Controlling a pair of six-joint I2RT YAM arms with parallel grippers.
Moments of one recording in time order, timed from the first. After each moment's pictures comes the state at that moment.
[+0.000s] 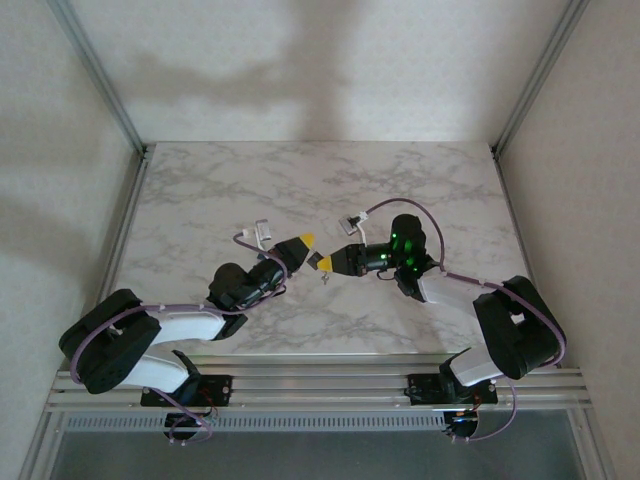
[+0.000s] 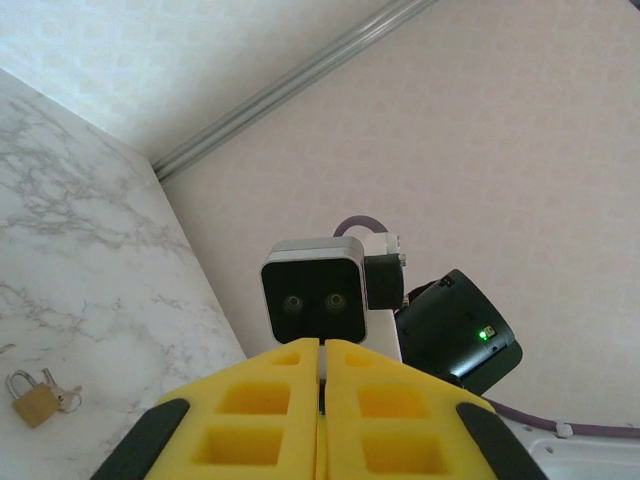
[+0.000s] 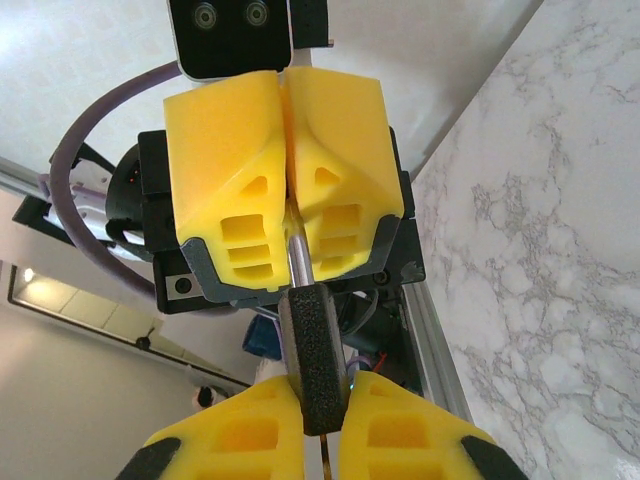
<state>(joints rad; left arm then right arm) -0.75 1.38 0.36 1.26 0.11 -1.05 0.54 1.46 0.62 0.77 -1.18 0.96</state>
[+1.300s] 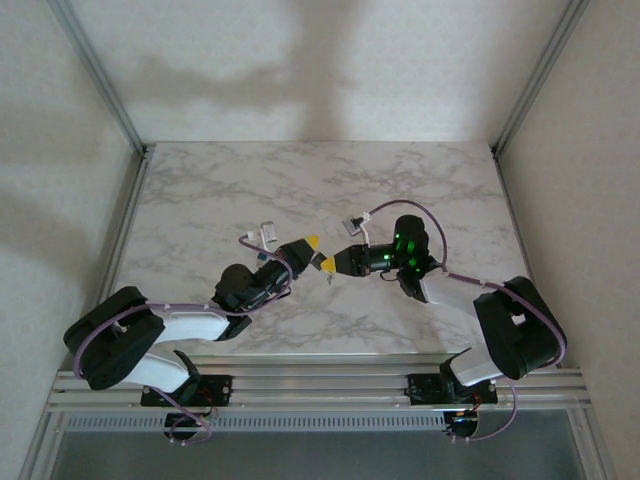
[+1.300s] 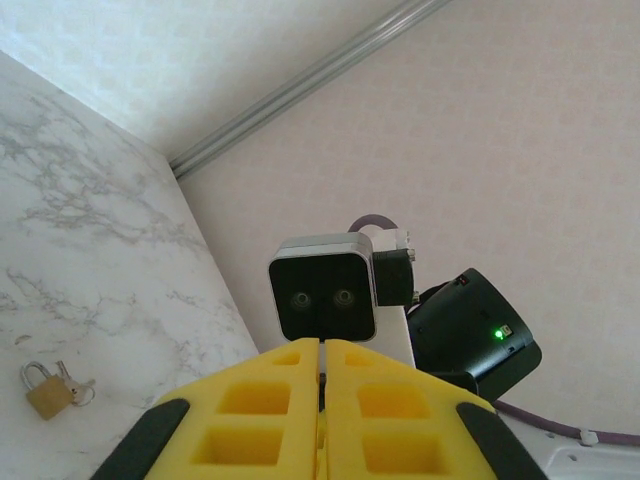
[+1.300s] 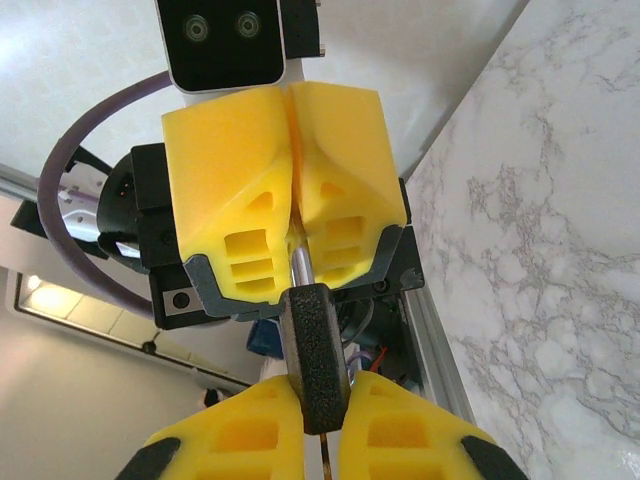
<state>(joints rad) -0.79 1.41 0.38 1.23 0.05 -1.03 0.52 1.46 0.60 0.76 -1.20 0.97</state>
